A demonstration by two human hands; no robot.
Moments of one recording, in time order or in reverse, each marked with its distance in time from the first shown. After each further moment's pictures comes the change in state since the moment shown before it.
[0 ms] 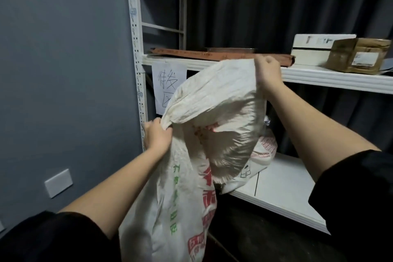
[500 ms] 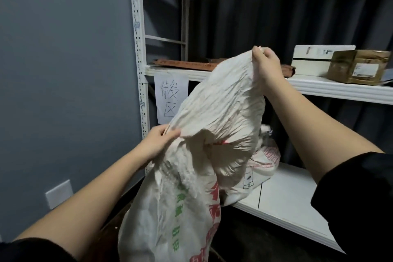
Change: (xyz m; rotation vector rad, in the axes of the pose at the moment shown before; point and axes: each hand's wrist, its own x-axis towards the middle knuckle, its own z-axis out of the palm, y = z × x) left_hand 0.001 0.018 -0.044 -0.372 -0.453 0.170; right_hand 0.017 -0.028 0.006 0.209 -0.102 -0.109
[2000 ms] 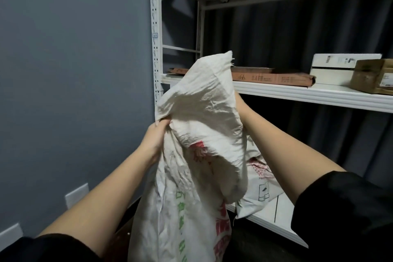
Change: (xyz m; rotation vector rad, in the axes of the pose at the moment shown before) left_hand 0.016 0.009 -0.032 -0.519 0.307 -0.150; right_hand -0.054 0.030 0.088 -0.254 -0.495 0.020
